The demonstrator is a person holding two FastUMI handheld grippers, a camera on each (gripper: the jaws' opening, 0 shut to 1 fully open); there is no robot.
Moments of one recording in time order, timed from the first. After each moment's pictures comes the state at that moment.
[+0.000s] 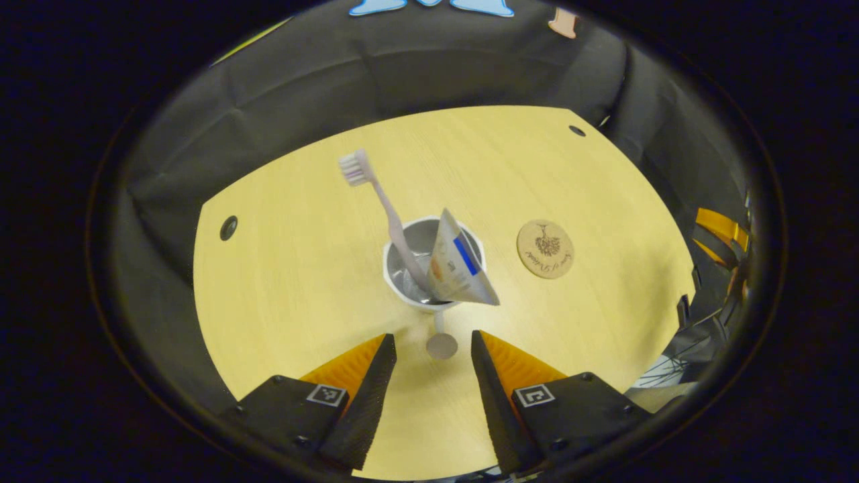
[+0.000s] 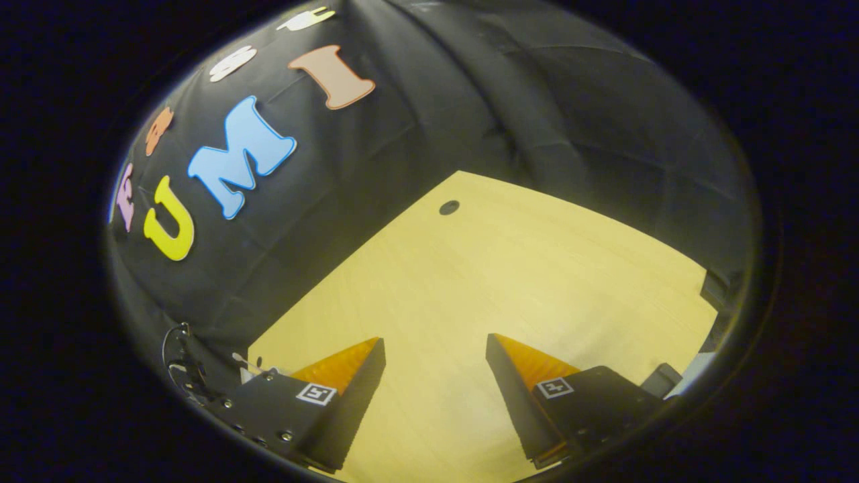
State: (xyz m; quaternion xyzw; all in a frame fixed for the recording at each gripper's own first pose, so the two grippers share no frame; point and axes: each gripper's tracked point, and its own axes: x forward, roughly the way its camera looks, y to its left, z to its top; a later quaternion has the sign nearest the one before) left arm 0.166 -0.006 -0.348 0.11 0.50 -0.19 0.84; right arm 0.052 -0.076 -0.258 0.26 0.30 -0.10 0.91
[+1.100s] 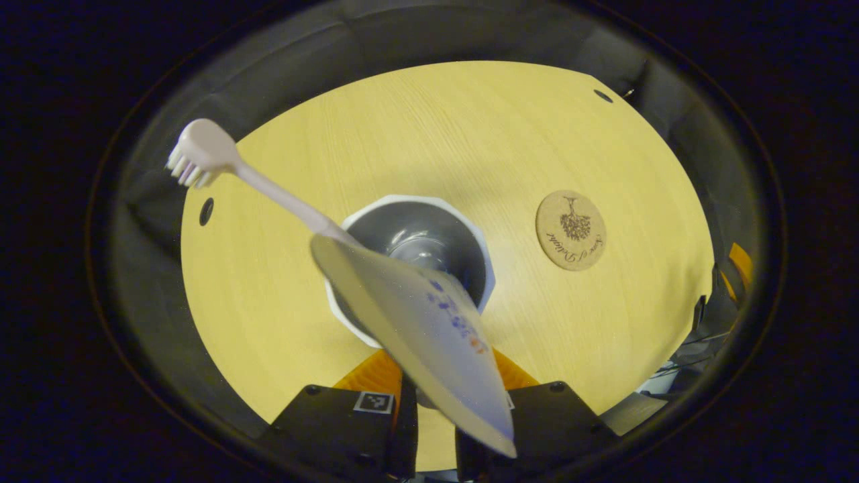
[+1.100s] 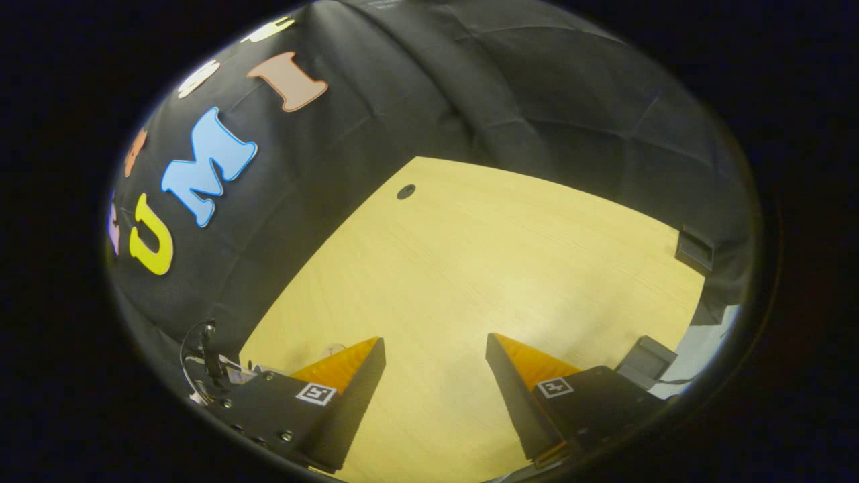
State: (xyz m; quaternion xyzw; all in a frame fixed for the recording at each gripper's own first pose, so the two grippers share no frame) left arm 0.186 -0.027 -0.399 0.11 0.57 -0.14 0.80; right arm 0.011 -0.099 -0.287 0.29 0.33 -0.14 0.89
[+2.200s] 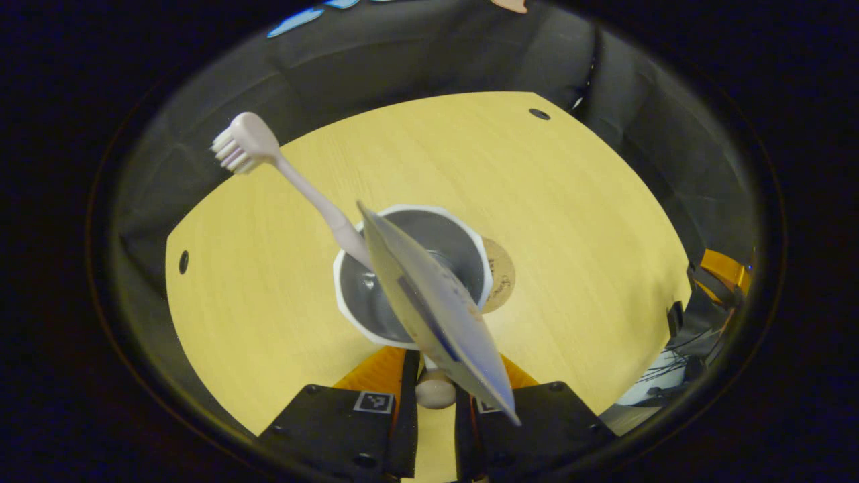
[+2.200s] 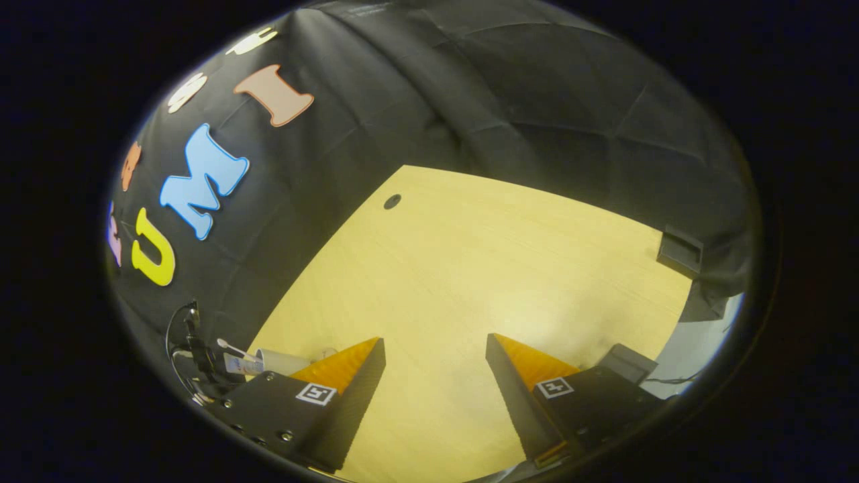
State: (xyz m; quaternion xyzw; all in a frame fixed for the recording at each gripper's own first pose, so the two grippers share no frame) left arm 0.171 -0.162 -0.366 0.12 0.49 -0.23 0.83; right arm -0.014 -0.136 -0.279 0.31 0.32 -0.15 0.88
